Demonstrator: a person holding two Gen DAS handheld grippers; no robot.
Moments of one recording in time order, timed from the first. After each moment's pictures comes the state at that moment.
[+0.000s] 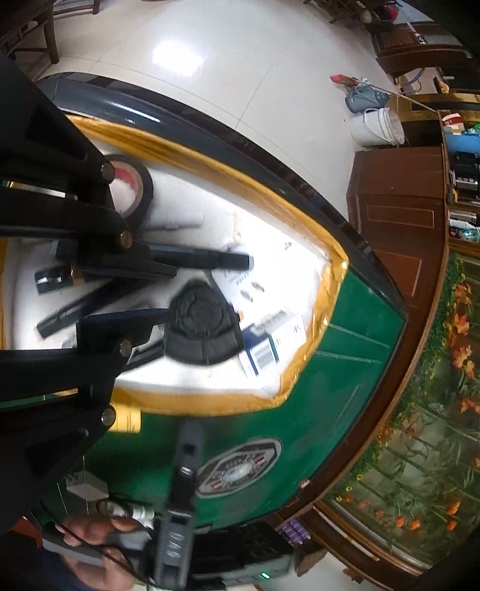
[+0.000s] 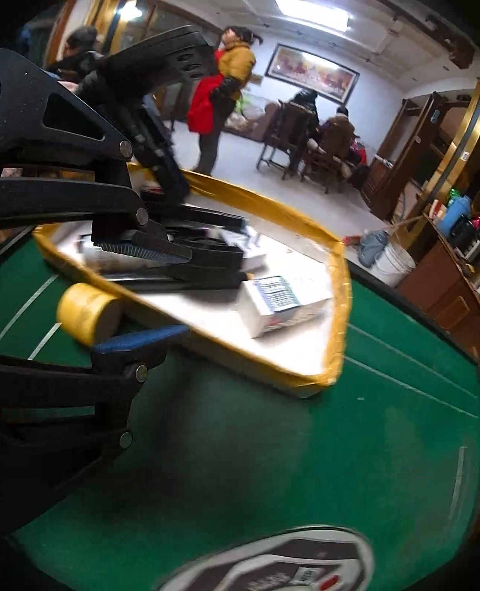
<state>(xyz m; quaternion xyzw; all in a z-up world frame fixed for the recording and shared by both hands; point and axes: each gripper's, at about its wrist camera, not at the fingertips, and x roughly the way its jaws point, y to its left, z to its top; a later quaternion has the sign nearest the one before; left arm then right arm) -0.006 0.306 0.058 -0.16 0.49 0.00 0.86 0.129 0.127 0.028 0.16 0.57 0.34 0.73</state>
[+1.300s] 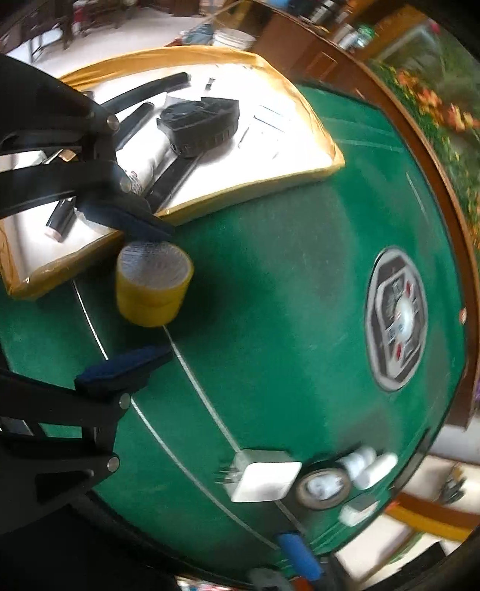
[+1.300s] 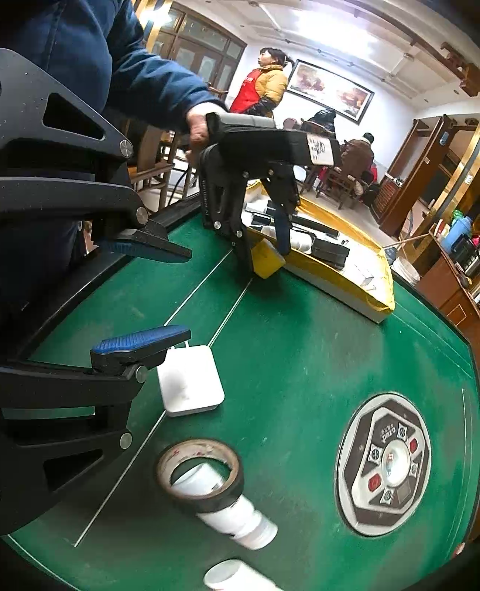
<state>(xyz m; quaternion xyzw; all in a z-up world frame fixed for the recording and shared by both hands) -0.020 0.142 0.023 0.21 0.54 -0.20 0.79 -0.012 -0.033 0.049 0.14 0.56 0.37 0.73</state>
